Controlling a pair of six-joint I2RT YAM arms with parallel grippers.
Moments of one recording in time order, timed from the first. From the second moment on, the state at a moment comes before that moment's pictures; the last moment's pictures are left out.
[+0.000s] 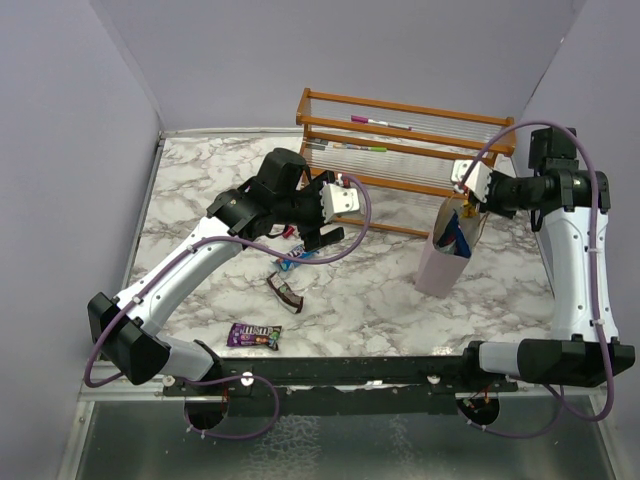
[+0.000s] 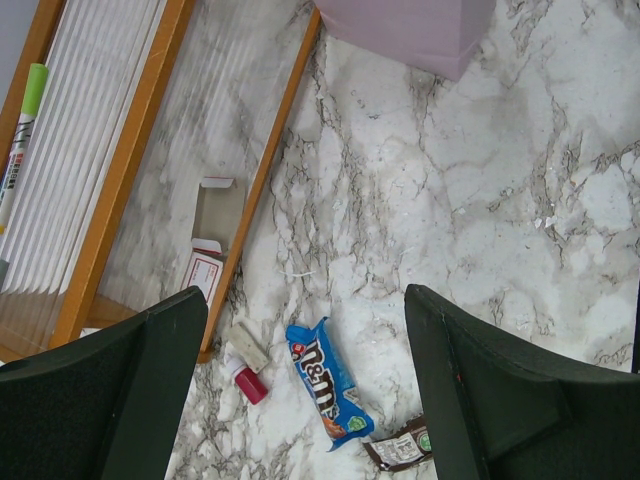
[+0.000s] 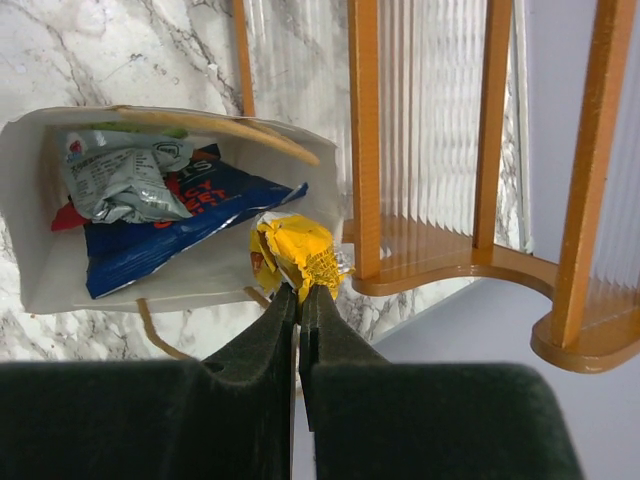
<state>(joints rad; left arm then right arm) -0.69 1.38 1.41 -0.67 0.49 0.62 -0.09 1.30 1.62 -1.29 -0.49 -1.39</state>
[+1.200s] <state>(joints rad) -0.69 1.38 1.41 -0.67 0.49 0.64 -0.09 1.20 1.47 -1.28 -0.48 -1.42</state>
